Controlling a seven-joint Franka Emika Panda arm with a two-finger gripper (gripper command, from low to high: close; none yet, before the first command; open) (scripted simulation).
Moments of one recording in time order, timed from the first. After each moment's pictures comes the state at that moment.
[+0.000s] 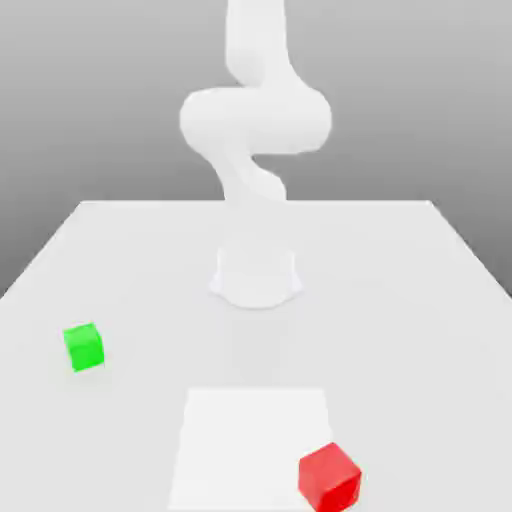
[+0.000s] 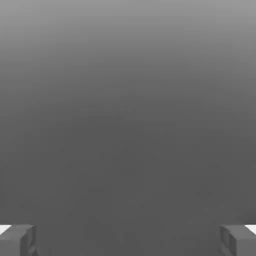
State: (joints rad) arm -0.05 -0.72 0.06 -2.31 -0.02 2.33 0.90
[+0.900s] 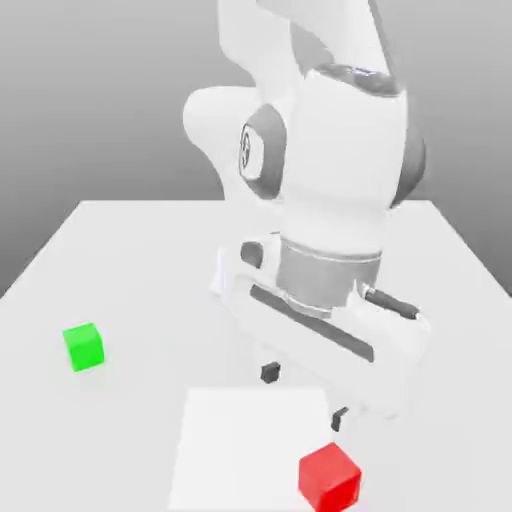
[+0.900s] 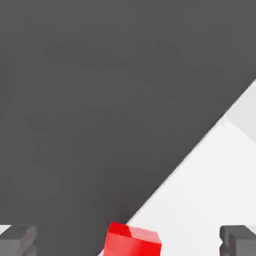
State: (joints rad) arm -0.23 0.16 0.35 -2.42 -0.26 2.61 2.03
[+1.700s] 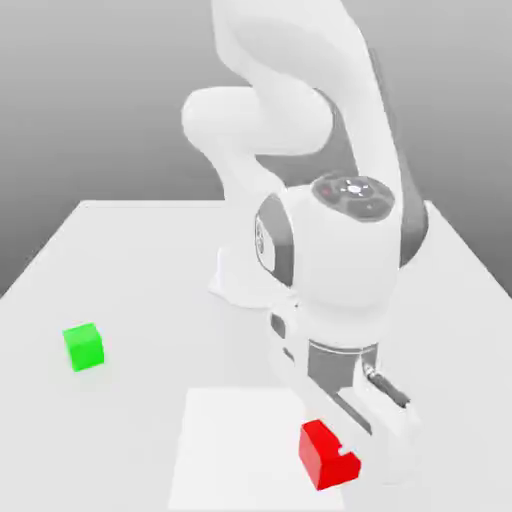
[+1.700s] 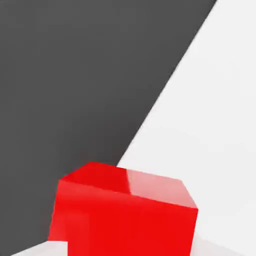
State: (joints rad) arm -0.25 0.20 0.26 -2.49 -0.18 2.66 2.19
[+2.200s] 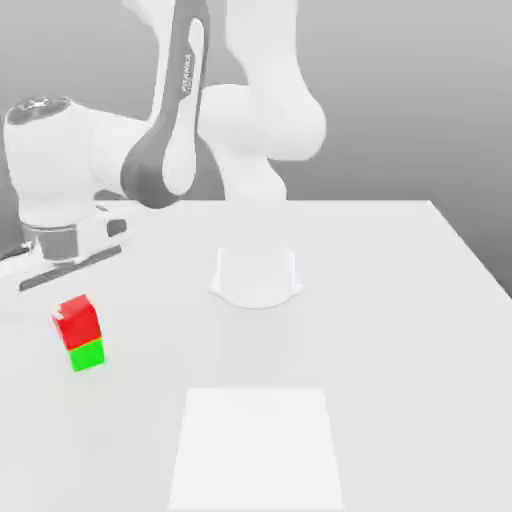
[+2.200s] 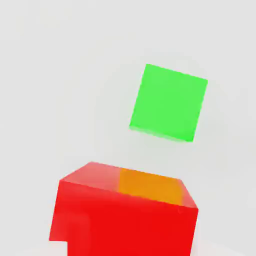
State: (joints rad) arm -0.75 -0.17 -0.10 -2.84 -0.08 2.67 2.61
